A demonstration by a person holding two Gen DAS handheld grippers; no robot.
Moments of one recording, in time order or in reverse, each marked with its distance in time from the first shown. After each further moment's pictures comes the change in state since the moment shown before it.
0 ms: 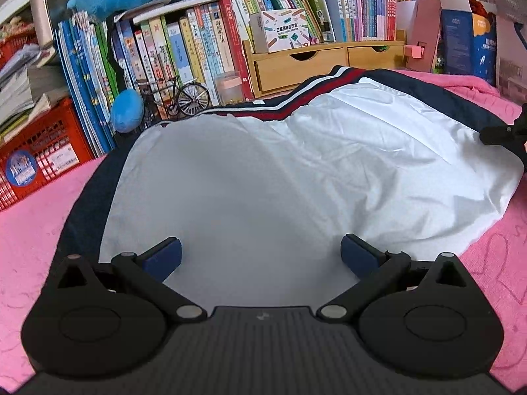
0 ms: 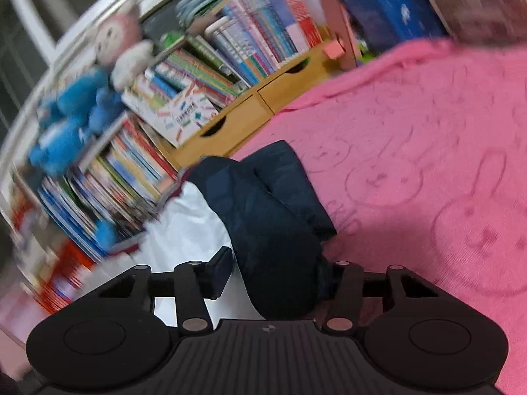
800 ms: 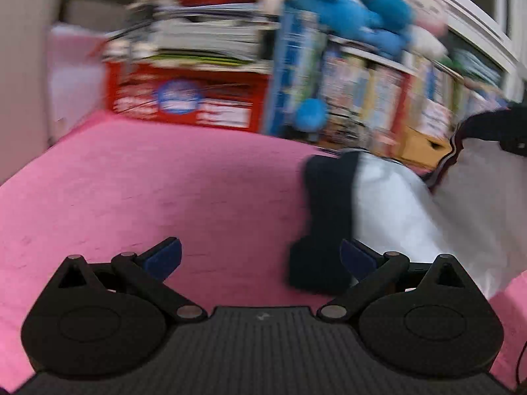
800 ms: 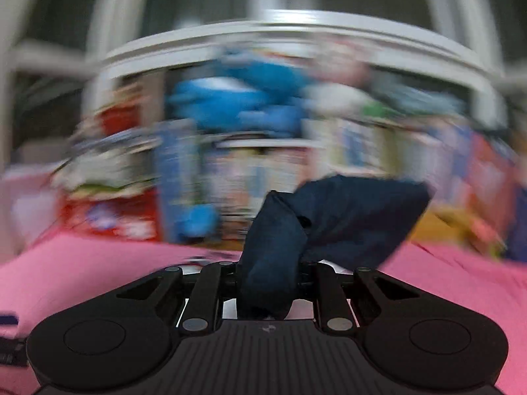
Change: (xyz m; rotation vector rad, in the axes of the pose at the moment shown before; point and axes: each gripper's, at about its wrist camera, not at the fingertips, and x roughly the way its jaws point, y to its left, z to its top) left arm -0.096 0.183 -0.089 -0.511 -0.111 0.150; right arm 0.000 0.273 -0.072 -0.824 -0.168 0.096
